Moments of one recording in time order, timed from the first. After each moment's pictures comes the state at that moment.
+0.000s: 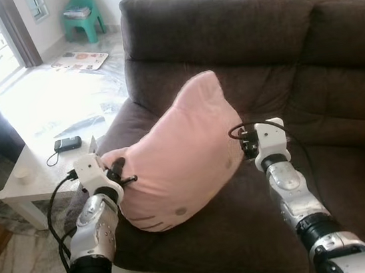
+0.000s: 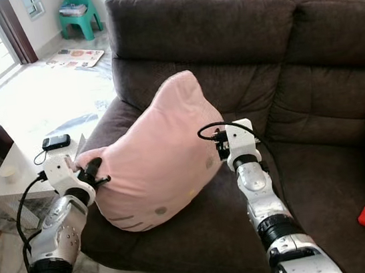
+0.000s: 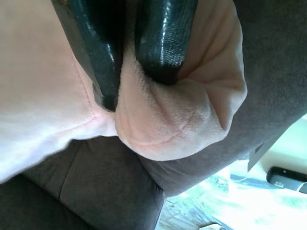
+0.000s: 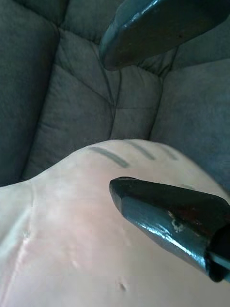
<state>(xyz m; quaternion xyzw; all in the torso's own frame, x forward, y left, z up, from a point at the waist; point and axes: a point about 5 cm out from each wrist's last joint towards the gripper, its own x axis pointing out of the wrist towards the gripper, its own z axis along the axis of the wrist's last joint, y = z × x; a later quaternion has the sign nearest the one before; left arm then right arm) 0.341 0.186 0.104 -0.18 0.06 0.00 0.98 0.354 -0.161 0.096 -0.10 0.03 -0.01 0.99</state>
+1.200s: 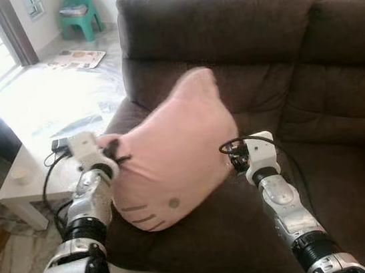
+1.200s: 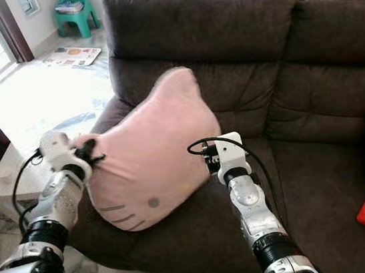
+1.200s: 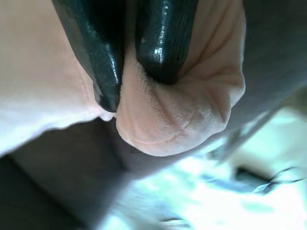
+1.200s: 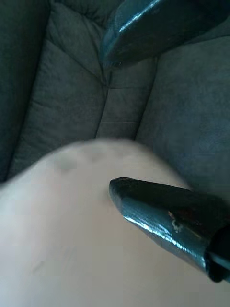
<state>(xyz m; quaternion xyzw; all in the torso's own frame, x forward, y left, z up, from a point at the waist) 0.372 0.220 0.119 -0.24 0.06 0.12 0.96 0.337 -0.144 0.085 -0.09 0.04 0.03 1.00</state>
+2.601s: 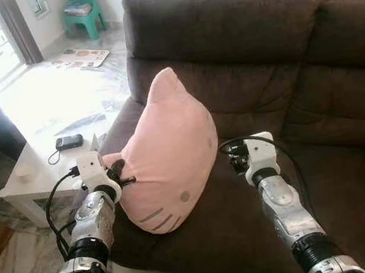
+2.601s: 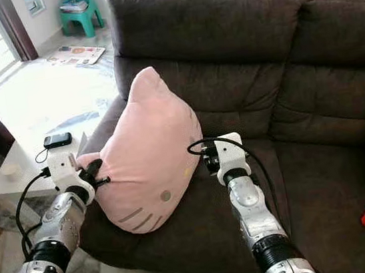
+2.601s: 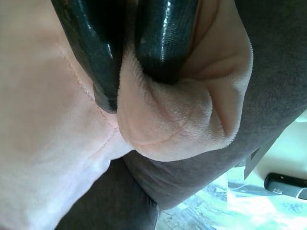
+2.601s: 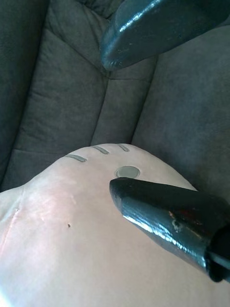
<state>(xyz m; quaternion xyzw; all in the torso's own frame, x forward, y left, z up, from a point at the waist) 0.355 0.191 0.087 -0.16 0.08 0.01 0.98 0.334 -0.143 0.084 -0.08 0.04 0.03 1.00</state>
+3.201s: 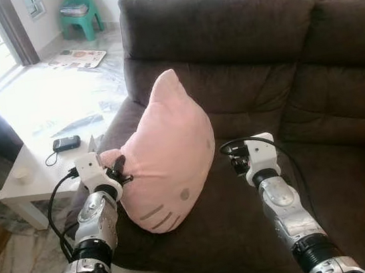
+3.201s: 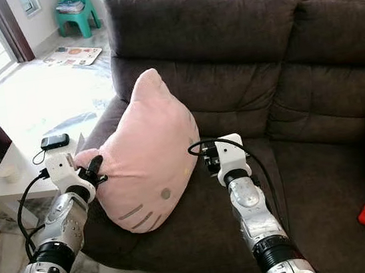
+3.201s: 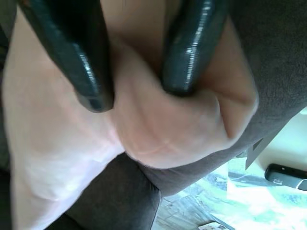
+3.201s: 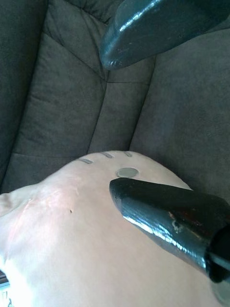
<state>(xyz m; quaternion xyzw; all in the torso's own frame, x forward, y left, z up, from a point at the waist) 0.355 0.191 0.090 -0.17 0.05 0.02 0.98 0.334 -0.143 0.084 -0.08 0.04 0.03 1.00</state>
